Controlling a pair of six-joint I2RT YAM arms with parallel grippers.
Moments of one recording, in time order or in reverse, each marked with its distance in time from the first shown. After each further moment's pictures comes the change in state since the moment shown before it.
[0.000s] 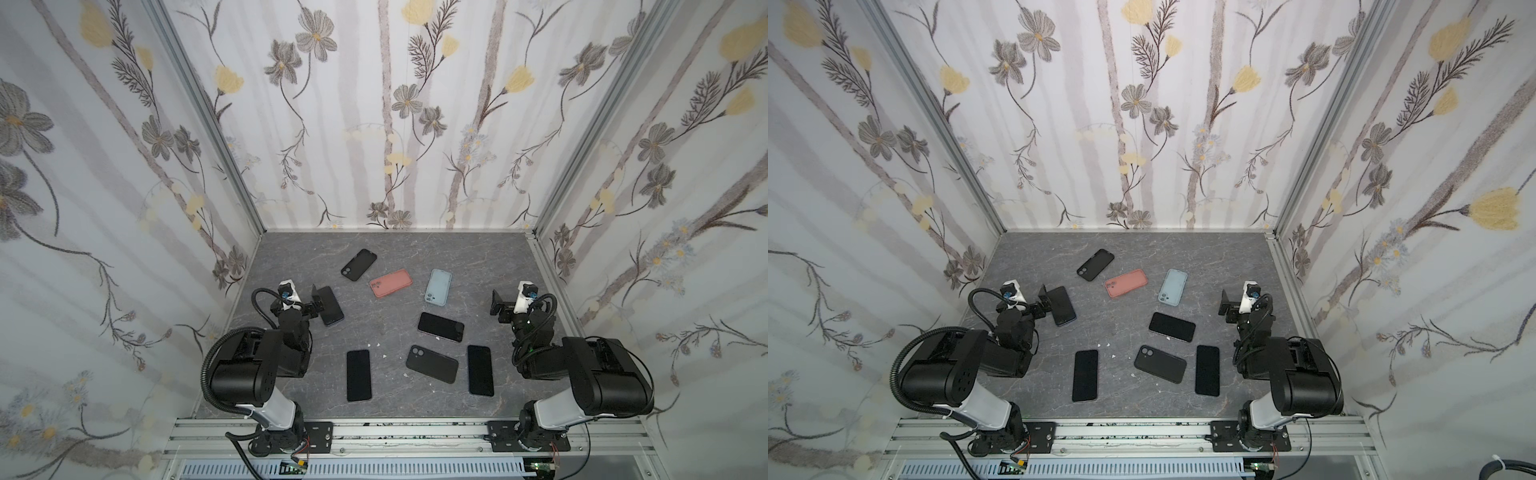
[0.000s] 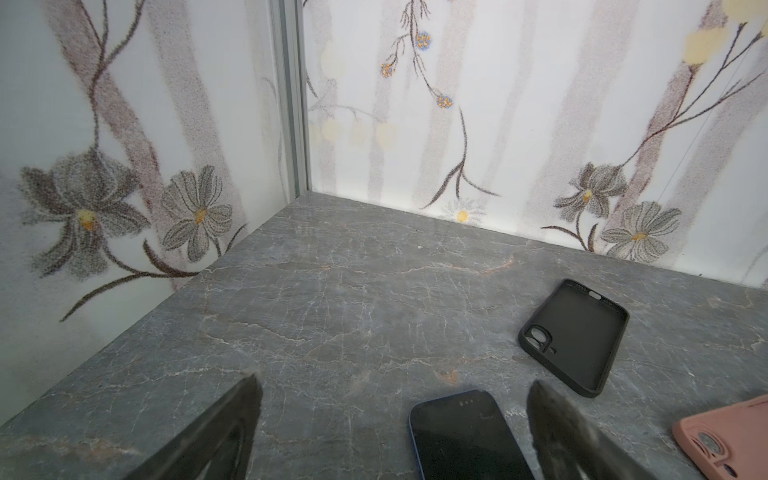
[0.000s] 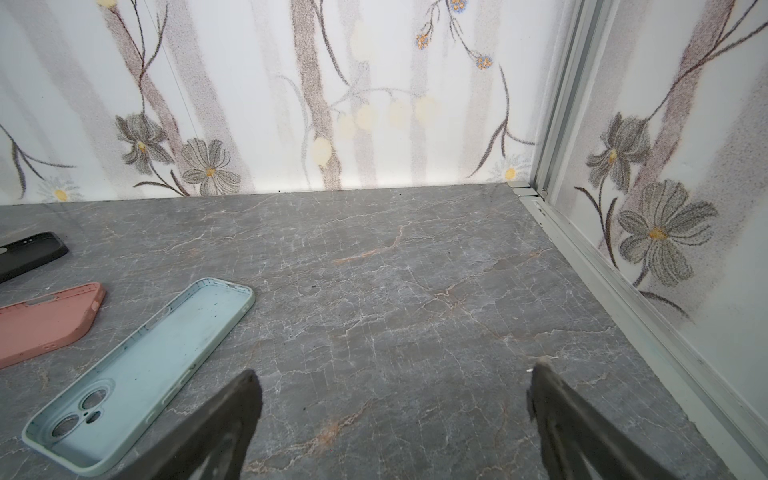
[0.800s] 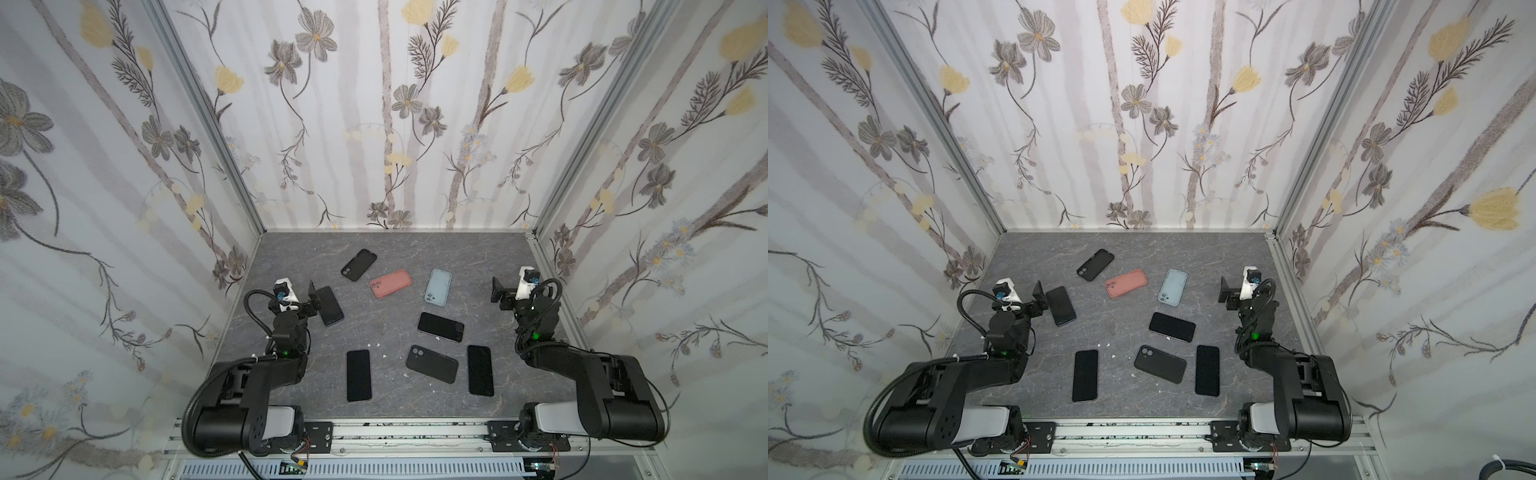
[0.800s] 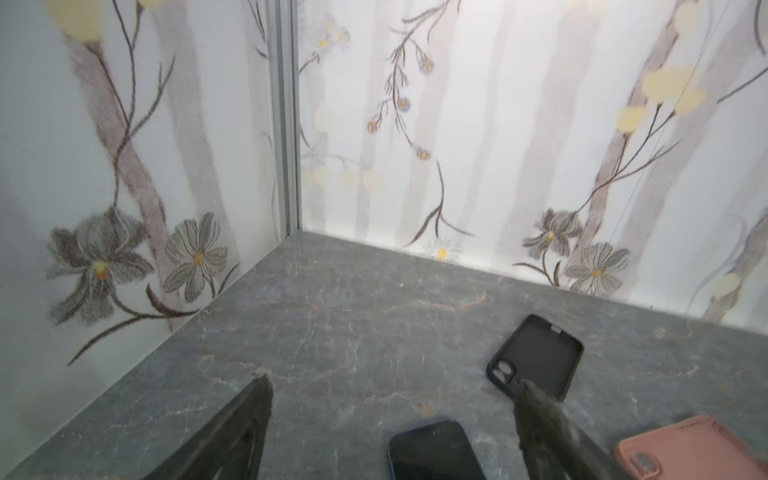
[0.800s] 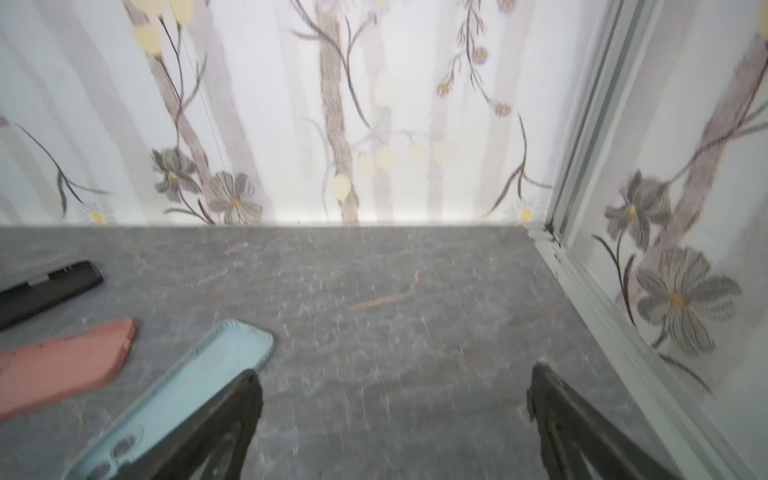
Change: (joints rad) left arm -0.016 -0.338 0.011 -0.221 0.000 -0.015; right arm 0.007 -0.172 0.195 -0.304 -0.066 -0.018
